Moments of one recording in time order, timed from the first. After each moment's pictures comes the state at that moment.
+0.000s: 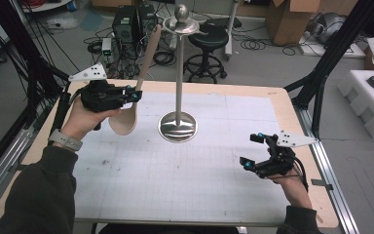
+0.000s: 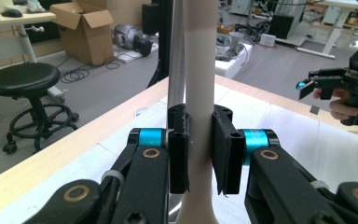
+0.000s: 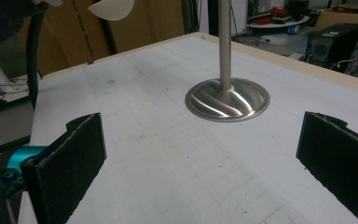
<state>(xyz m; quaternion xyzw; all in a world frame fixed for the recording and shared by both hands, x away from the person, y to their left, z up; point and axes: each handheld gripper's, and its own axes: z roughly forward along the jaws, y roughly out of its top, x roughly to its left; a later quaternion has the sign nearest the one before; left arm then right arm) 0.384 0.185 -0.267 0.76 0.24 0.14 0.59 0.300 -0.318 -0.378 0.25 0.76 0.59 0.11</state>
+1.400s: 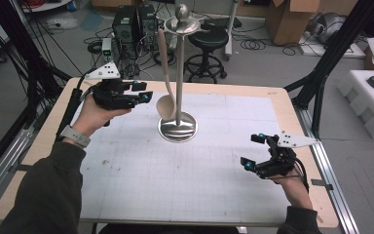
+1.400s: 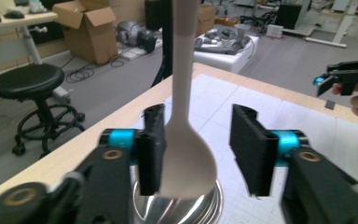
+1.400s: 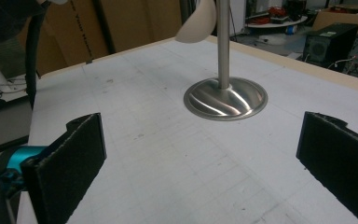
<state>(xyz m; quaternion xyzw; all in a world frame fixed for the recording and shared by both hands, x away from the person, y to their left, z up) 0.392 0.166 -0.269 0.77 0.22 0.16 0.58 0.299 -0.321 -0.378 0.25 0.76 0.59 0.11</state>
